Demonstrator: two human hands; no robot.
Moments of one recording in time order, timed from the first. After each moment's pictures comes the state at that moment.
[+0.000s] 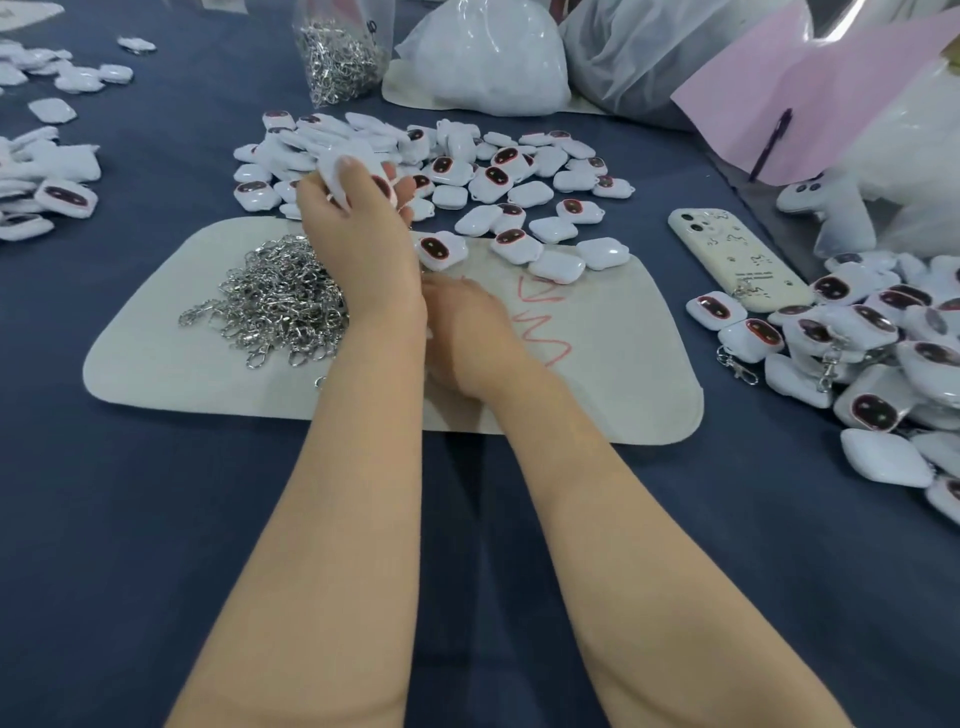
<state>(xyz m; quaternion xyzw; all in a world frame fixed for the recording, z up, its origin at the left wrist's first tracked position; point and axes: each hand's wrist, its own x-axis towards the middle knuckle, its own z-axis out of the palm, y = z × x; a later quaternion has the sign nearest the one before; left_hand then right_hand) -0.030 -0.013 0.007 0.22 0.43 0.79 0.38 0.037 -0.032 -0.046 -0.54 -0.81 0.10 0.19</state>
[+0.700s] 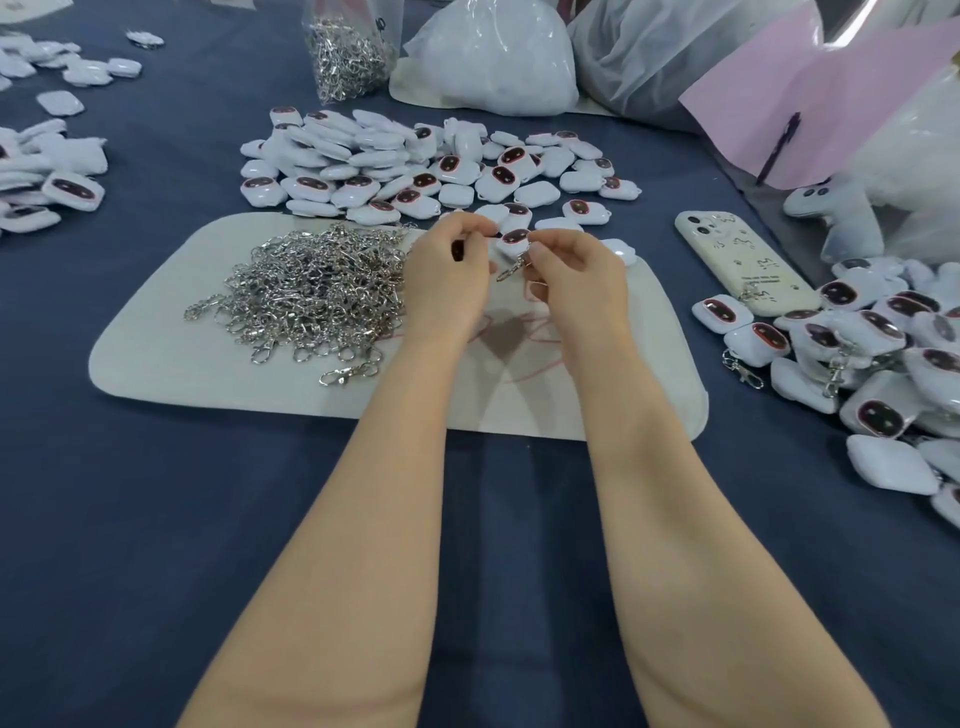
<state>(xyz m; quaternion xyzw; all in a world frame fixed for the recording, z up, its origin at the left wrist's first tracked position) -0.008 -0.014 -0.028 0.51 0.56 0.55 0.36 0.096 -0.016 -0.032 -0.55 -0.44 0.40 0.58</state>
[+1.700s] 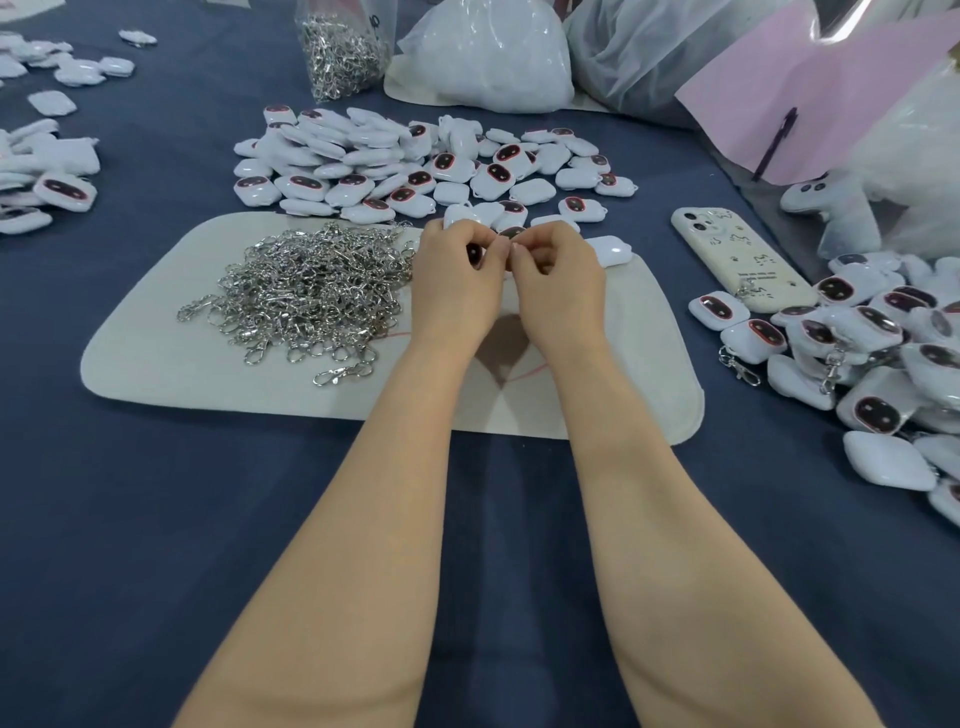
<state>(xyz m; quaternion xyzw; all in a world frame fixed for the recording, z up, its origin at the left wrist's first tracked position) 0.000 -0.013 -0.030 0.60 0.60 0.48 0.22 0.087 -0.015 -0.037 -0.59 -0.56 0.25 0.53</state>
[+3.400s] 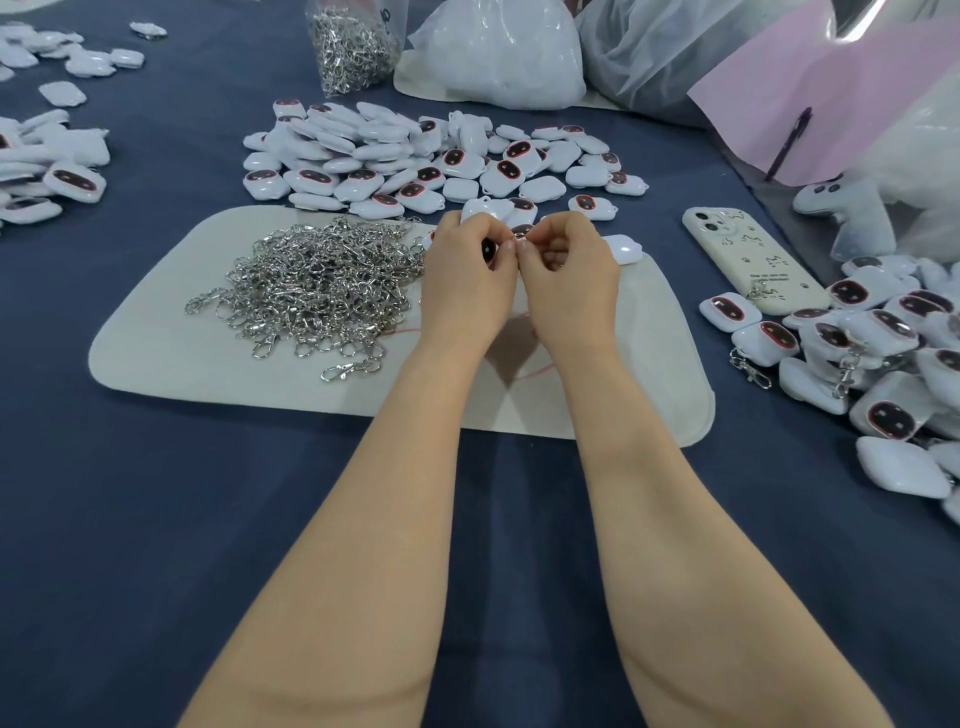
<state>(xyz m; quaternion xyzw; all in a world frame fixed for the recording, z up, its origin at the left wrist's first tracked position) -0.001 -0.012 -0.032 0.62 0.59 0.48 0.19 0.084 -0.018 -0.035 -0.57 -0.56 0.22 0.55</state>
